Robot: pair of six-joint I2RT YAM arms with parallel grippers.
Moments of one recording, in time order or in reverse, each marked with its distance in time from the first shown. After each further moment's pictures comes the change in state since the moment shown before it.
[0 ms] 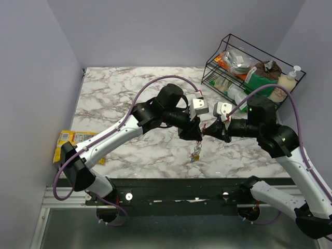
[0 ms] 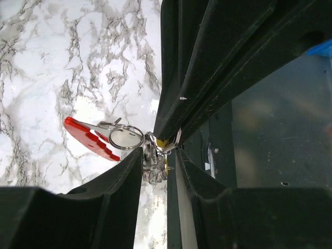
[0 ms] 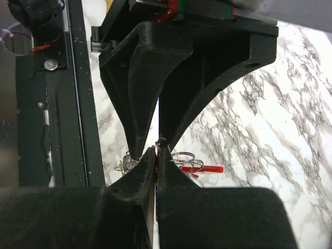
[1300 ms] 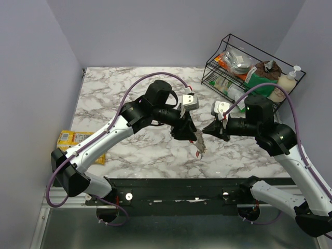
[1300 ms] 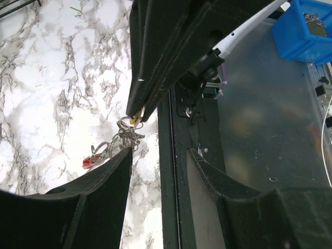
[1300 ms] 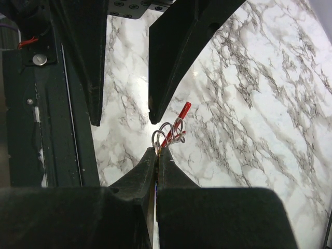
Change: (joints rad) left arm 0.067 -0.082 -0.028 0.001 0.116 0.000; right arm 0.011 0.023 0.005 -0.003 0.046 -0.014
